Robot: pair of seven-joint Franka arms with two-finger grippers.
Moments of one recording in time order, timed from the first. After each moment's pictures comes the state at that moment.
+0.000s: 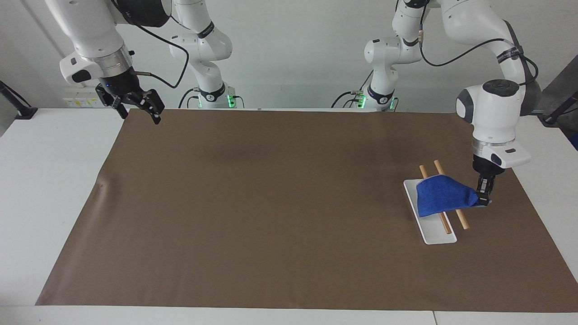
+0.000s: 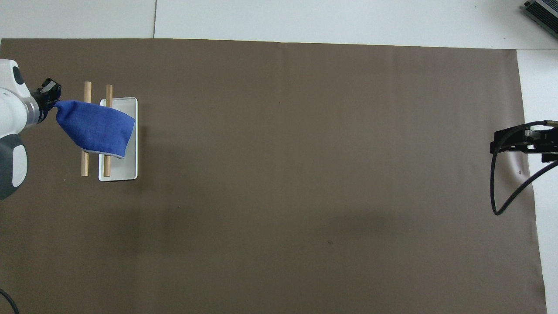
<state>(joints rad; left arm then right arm) 0.02 0.15 0.04 -1.97 0.31 2.56 -1.01 0.06 -0.05 -0.10 -1.62 -0.03 1.57 0.15</state>
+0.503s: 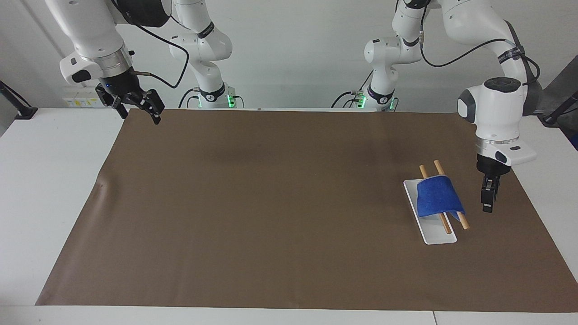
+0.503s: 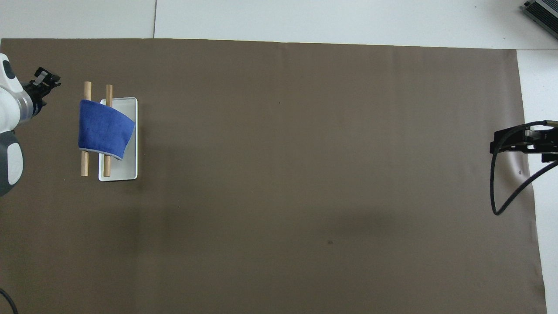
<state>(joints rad) 0.03 0.16 0.05 -1.95 0.31 2.62 -1.01 0.06 -0.05 -0.10 -1.62 -0.03 1.57 0.15</state>
